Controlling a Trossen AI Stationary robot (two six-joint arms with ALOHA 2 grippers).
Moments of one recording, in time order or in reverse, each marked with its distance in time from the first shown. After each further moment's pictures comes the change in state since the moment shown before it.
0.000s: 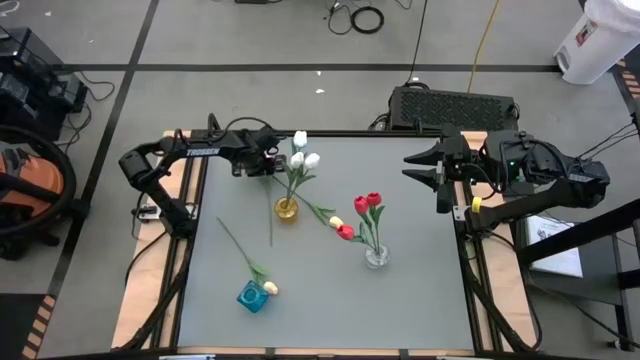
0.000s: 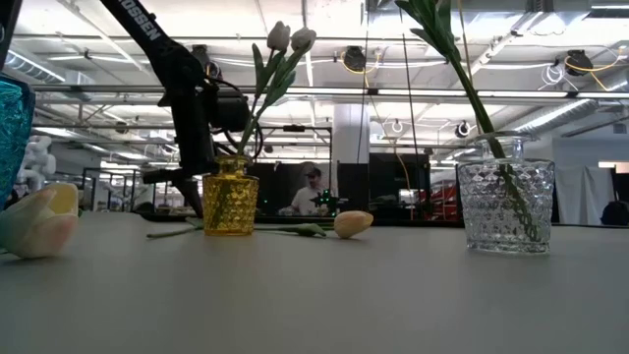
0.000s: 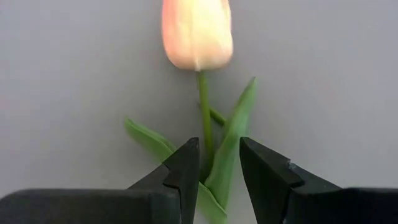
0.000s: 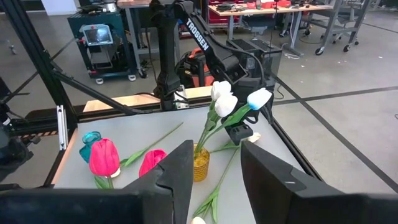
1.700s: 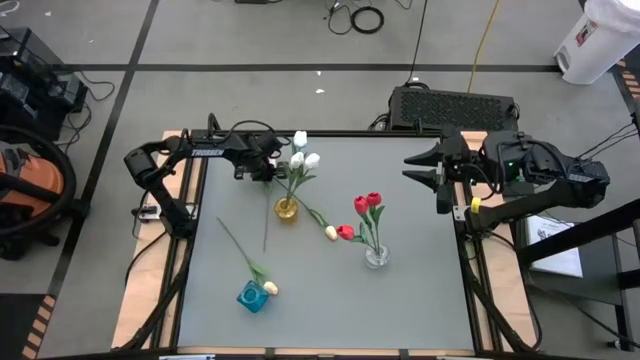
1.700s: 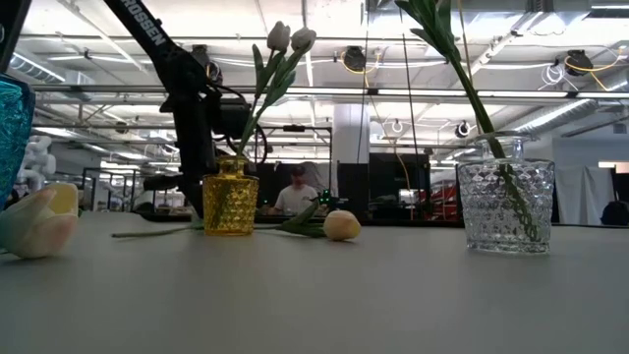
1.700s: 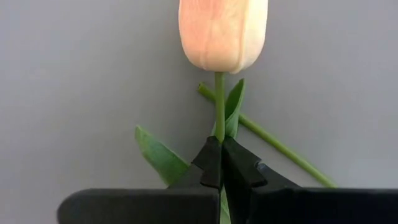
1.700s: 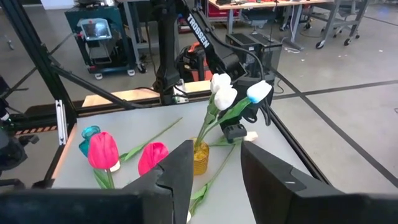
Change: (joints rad) left arm -0.017 0.042 0.000 -0.007 0.077 0.063; right arm 0.000 0.000 0.000 -0.024 0.000 0.010
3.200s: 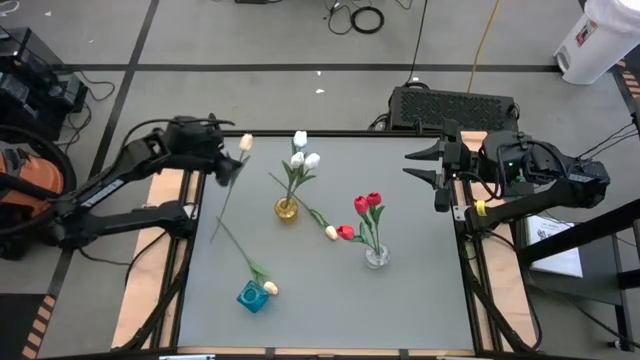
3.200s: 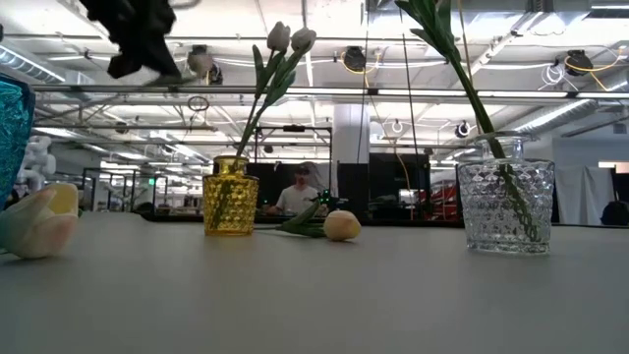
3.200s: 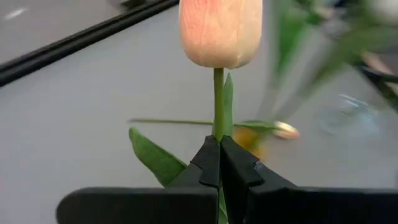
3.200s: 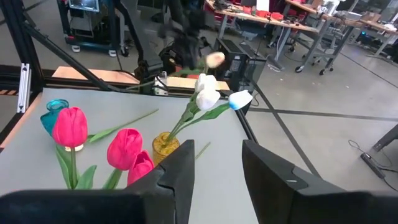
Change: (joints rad) left arm -0.001 -0.884 0.057 -0.345 0.124 0.535; right arm 0.000 0.000 0.000 -0.004 0.053 -0.245
